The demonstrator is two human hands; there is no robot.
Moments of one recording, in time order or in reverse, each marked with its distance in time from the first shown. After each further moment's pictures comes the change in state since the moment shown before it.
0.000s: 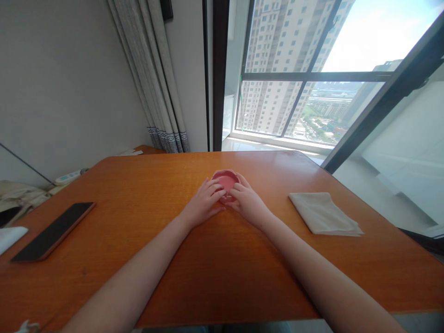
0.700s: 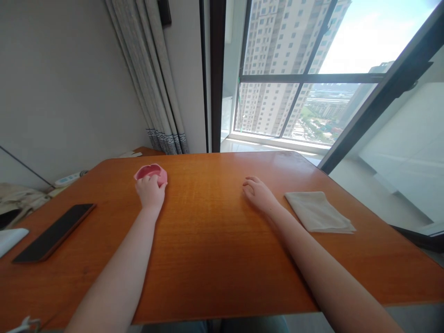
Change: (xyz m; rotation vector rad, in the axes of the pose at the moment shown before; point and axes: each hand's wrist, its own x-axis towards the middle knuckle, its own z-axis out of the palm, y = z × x) left_hand -0.058 -0.106 -0.042 0.552 0.201 -0.970; right_hand -0.020 0.068 -0.015 -0.088 -0.003 0.345
